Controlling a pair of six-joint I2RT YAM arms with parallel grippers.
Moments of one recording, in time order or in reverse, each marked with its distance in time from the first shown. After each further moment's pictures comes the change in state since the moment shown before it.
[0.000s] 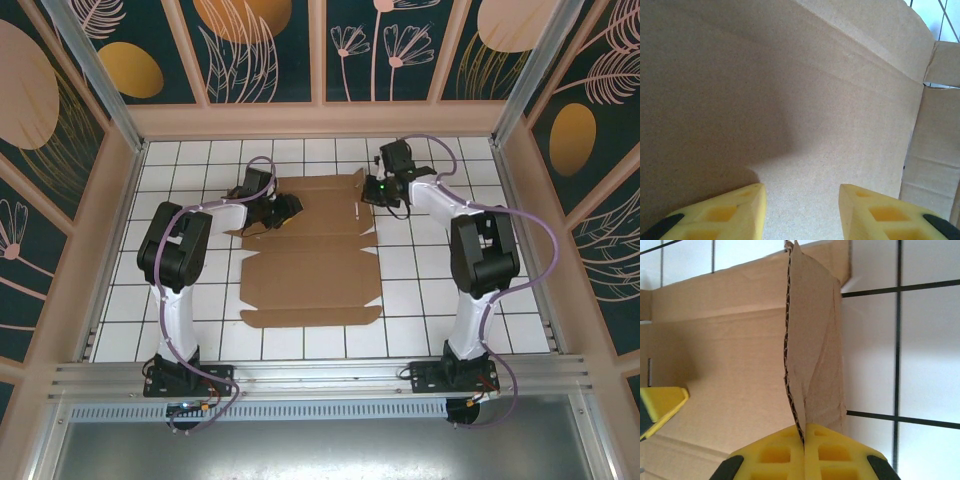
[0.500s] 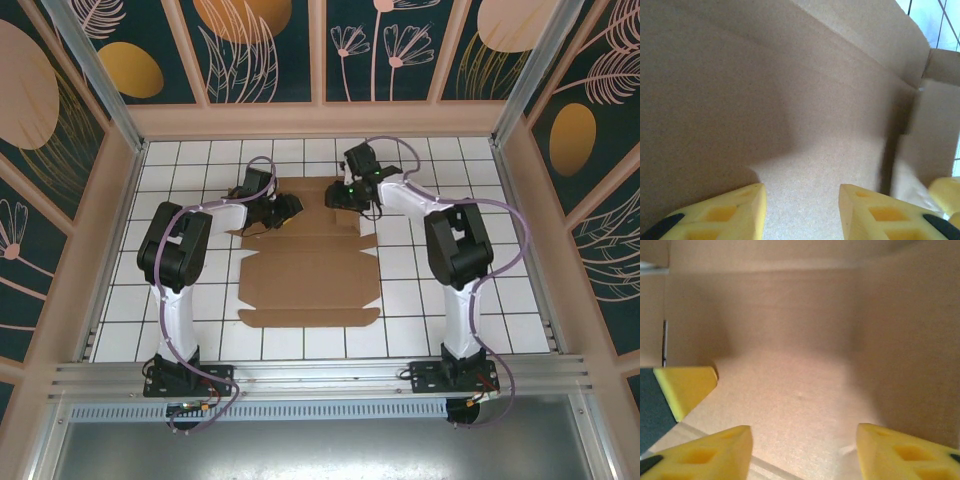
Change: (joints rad) left arm 0.000 0.000 0.000 0.000 0.001 0.000; right arm 0.133 0.172 0.130 -0.015 -0.041 0.030
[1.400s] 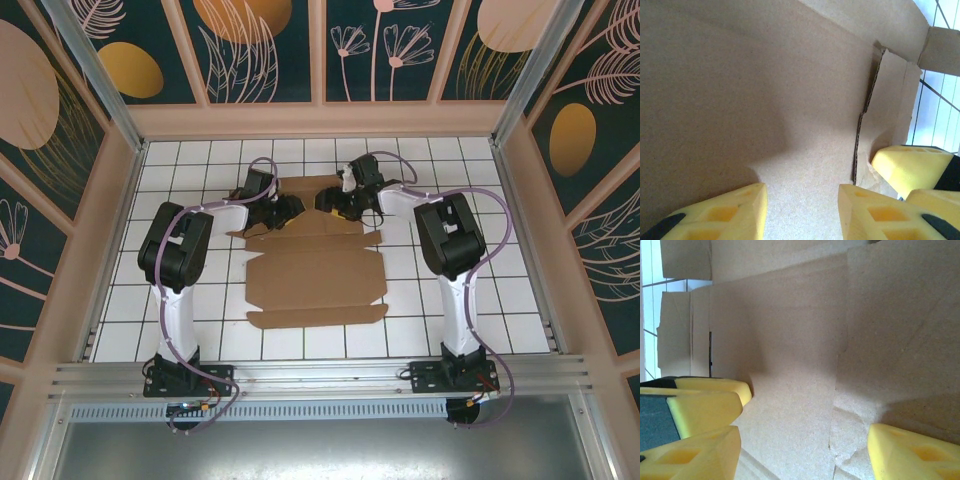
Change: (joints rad) left arm -0.003 0.000 -0.012 0.023 0.017 -0.005; right arm -0.061 0.095 -0.069 0.261 -0.276 0.078
